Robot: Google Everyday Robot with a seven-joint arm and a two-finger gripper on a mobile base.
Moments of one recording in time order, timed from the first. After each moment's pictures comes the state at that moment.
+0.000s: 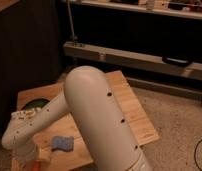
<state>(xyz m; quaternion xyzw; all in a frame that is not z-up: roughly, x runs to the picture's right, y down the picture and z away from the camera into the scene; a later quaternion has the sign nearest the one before) -0.344 0.365 0.712 -0.24 -0.37 -0.70 0.56</state>
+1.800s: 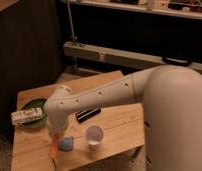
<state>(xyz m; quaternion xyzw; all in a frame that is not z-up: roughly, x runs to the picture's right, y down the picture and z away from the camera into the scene) -0.203 0.198 0.697 -0.15 -0.36 -0.61 0.69</state>
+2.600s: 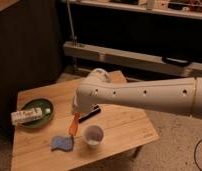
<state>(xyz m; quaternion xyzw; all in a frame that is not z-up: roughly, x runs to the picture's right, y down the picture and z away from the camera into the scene) -0.096 0.103 0.680 -0.09 -0.27 -0.58 0.76</state>
